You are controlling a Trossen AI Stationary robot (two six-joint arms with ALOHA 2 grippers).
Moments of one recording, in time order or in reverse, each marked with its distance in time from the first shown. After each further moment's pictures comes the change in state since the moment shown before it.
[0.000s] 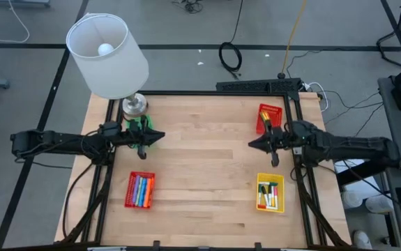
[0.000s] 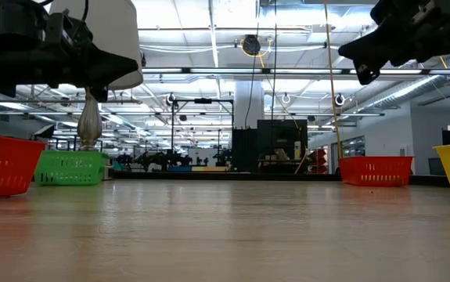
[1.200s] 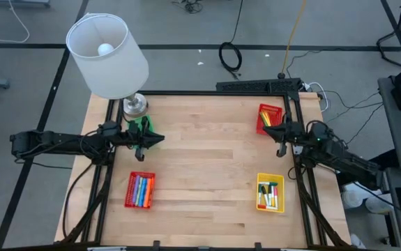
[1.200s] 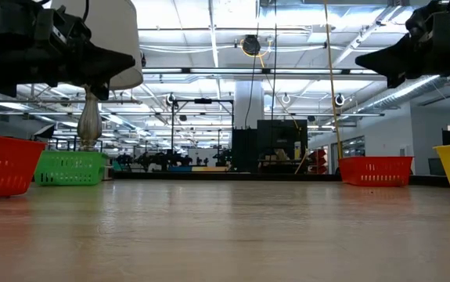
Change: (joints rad) left arm -0.001 -0.016 0.000 -0.011 0.082 0.004; right arm -0.269 -0.509 -0.162 -0.135 0.047 -0.105
